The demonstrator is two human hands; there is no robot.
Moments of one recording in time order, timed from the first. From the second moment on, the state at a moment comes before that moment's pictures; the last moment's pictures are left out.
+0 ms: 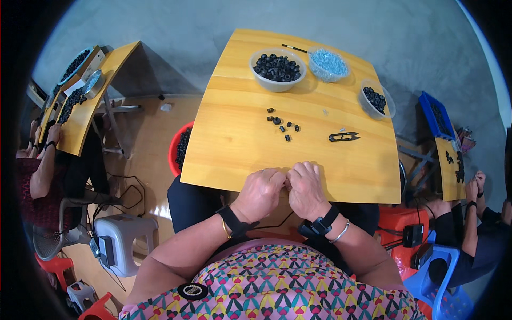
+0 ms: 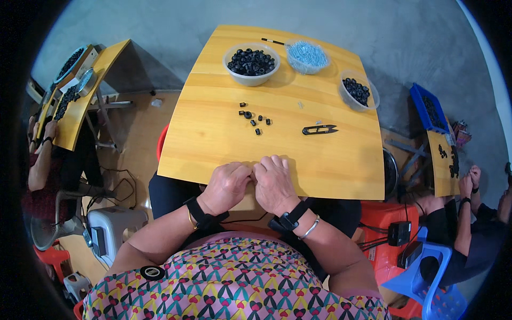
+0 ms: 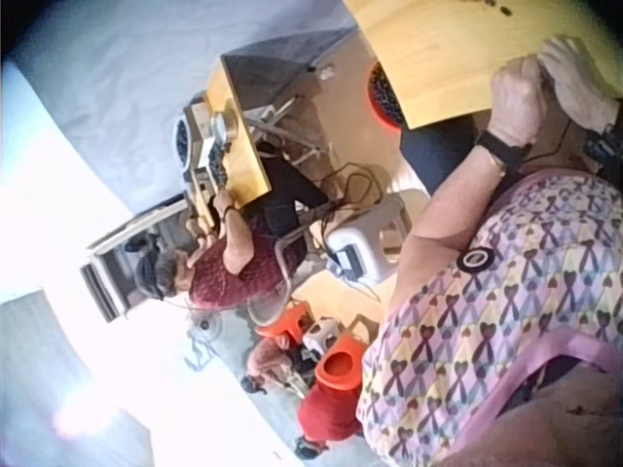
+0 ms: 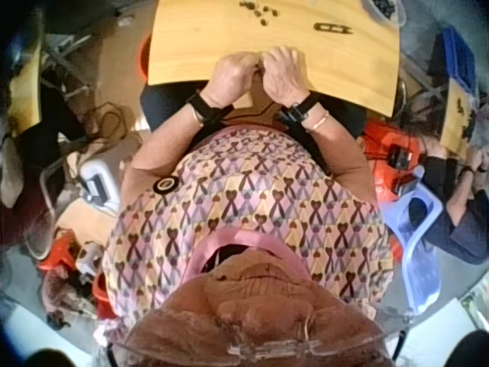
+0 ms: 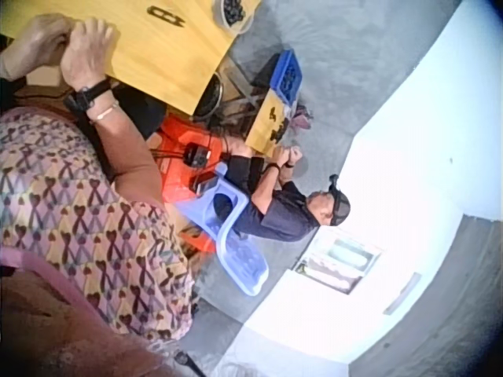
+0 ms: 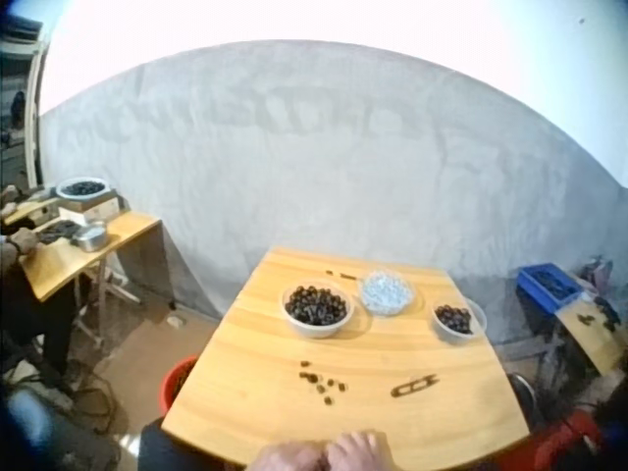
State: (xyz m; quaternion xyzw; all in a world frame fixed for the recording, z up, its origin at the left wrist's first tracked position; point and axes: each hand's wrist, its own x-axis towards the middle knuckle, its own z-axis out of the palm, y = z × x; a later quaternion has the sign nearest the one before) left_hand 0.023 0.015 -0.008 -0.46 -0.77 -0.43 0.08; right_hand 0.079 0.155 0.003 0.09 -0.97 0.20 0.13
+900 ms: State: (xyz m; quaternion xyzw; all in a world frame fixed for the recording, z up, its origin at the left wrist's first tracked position) left_hand 0.019 -0.008 0.040 -0.08 -0.39 -0.83 -0.38; right_hand 0.107 0.156 0.041 0.00 -0.84 0.50 0.19
